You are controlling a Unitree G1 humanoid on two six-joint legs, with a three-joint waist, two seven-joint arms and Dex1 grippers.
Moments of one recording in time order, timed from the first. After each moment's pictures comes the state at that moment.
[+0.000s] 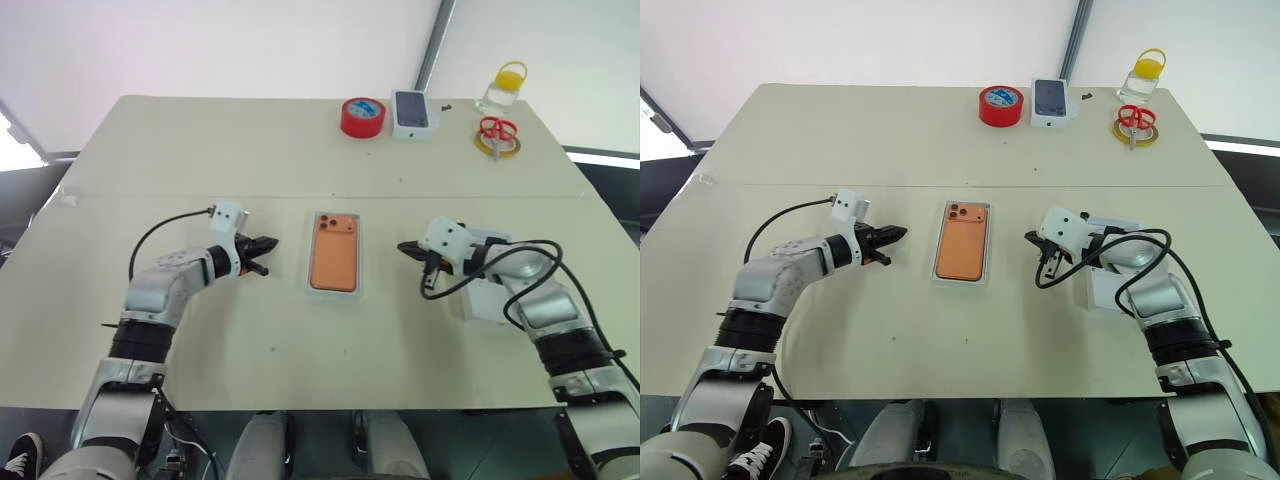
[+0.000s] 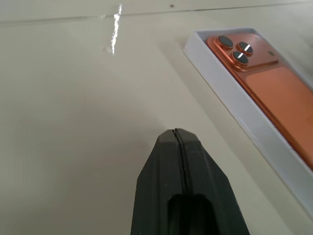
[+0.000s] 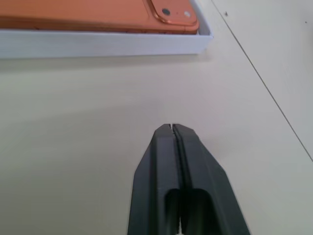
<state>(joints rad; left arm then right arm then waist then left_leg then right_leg) -0.57 0.41 -0.12 0.29 -0.37 0.52 -0.64 -0.50 -0.64 0.17 0.31 -0.07 -0.01 0.86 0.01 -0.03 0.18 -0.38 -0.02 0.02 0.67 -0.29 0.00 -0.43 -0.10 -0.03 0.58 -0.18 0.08</state>
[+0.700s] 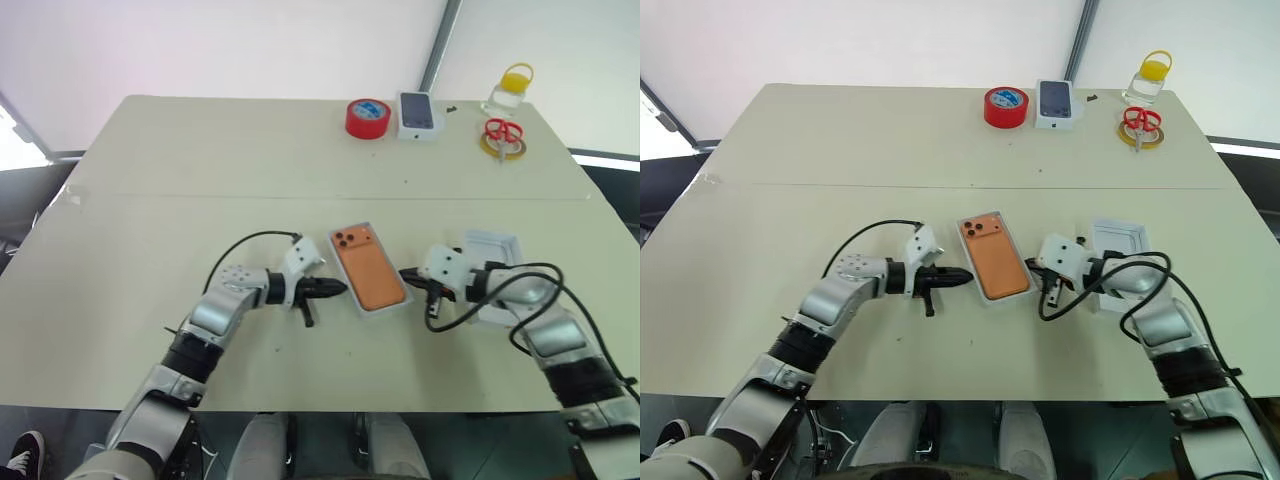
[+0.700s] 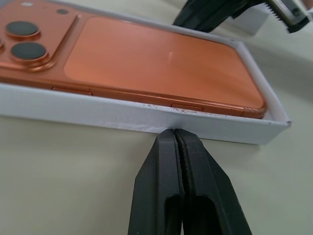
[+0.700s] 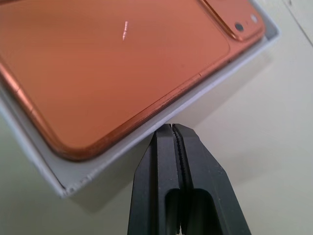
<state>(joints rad) -0.52 0.25 -0.35 0.21 -0.21 0.41 -0.98 -0.27 -0.75 0.08 0.06 0.02 0.09 0.98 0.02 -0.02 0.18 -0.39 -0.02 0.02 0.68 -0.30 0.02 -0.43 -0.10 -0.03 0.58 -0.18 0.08</state>
